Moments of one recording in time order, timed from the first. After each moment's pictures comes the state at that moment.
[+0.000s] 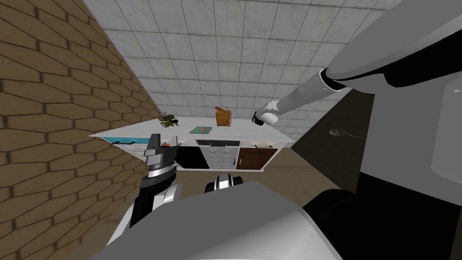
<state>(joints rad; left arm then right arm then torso) 0.50 0.02 0.01 -2.32 -0.08 -0.54 0.05 0.62 -2.92 -0.13 -1.78 -0.39 0.57 0.28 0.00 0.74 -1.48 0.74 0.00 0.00</state>
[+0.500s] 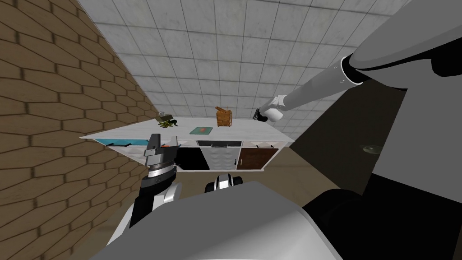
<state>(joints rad) 0.50 0.02 0.01 -2.32 -0.08 -0.54 0.05 0.55 -2.88 -0.09 -1.74 -0.39 0.47 0.32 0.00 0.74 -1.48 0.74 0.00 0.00</state>
